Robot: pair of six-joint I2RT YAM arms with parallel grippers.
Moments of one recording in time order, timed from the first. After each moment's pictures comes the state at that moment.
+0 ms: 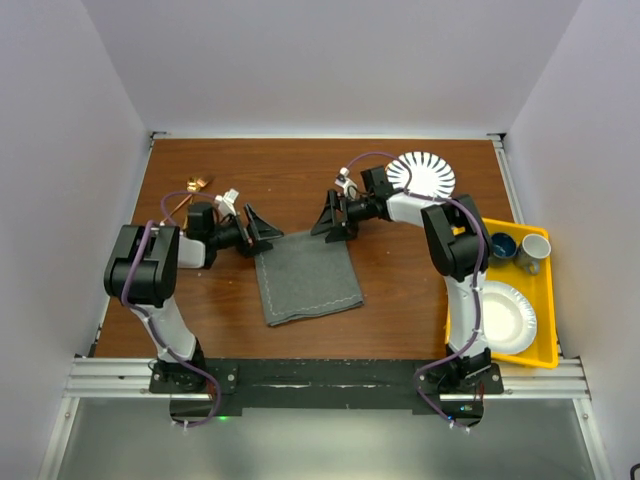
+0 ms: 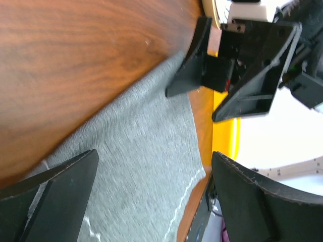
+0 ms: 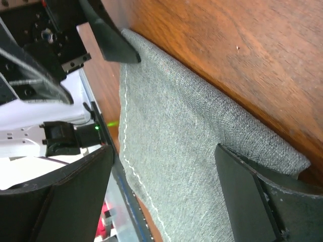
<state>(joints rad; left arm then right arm) -0.03 1.83 0.66 0.61 0.93 -0.79 0.39 2.18 1.41 -0.14 -0.93 0.51</state>
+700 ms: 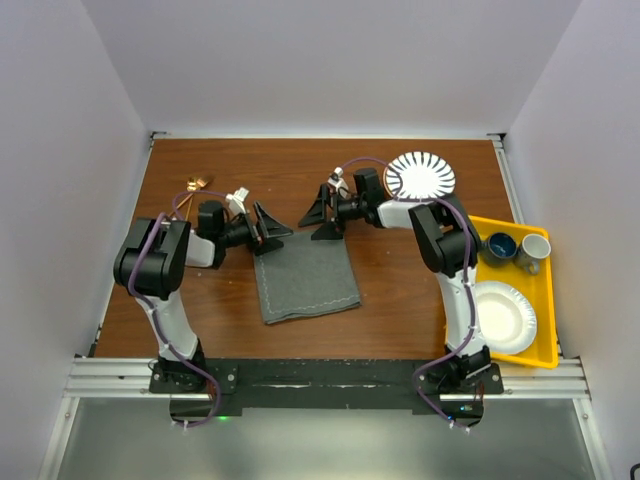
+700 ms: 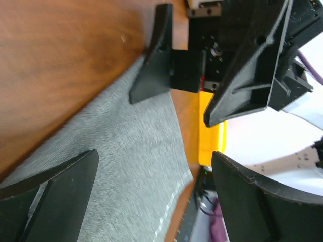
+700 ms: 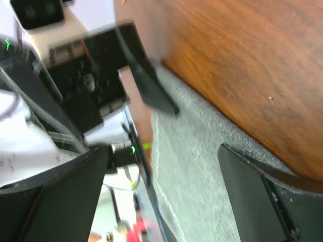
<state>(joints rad) -0.10 1.90 0.66 0.76 0.92 -0.91 0.43 2.26 1.38 0.22 -0.95 0.88</state>
